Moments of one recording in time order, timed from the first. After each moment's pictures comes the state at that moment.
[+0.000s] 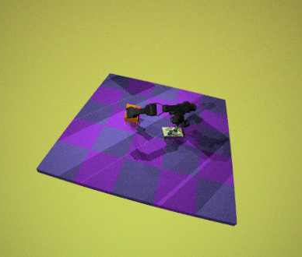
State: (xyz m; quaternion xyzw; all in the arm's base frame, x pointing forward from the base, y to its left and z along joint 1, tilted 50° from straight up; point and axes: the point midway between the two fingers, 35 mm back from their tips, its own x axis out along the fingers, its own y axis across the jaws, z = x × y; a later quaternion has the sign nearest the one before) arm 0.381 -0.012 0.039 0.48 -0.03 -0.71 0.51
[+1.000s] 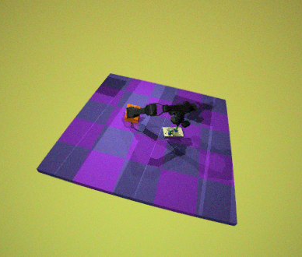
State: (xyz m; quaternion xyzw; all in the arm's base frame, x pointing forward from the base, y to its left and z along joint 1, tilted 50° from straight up) arm 0.381 -0.012 0.039 0.48 -0.02 -0.71 0.52
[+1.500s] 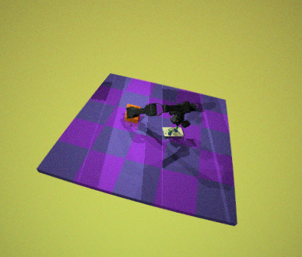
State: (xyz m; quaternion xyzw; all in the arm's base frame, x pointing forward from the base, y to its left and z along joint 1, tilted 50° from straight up) arm 0.381 -0.012 0.038 0.49 -0.02 -0.71 0.52
